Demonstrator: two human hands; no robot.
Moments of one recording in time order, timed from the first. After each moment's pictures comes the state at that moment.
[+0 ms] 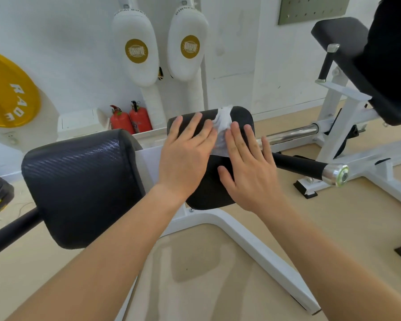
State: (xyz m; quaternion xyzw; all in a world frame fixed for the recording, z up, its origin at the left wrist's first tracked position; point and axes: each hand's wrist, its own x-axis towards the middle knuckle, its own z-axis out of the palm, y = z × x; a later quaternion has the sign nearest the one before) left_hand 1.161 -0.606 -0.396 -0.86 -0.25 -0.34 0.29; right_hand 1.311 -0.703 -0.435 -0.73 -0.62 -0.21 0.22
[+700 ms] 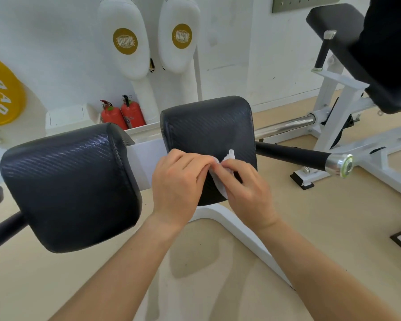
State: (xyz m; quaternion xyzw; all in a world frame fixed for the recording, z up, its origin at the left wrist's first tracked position) left_hand 1.143 -0.642 -0.432 -0.85 -0.25 -0.46 0.09; right_hand 1.299 -0.706 -0.487 -0.55 -0.64 -0.34 0.42
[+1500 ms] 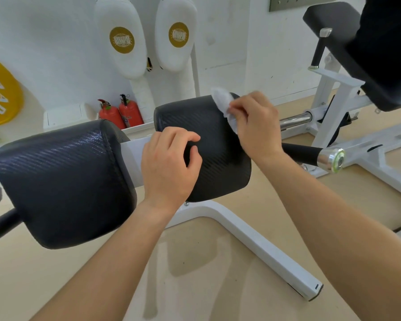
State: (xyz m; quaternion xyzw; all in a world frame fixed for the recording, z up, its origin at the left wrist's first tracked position) left_hand 1.151 -0.641 -0.409 -0.82 -0.31 -0.47 0.05; right_hand 1.352 -0.662 -0.396 -0.61 -0.57 -0.20 0.51
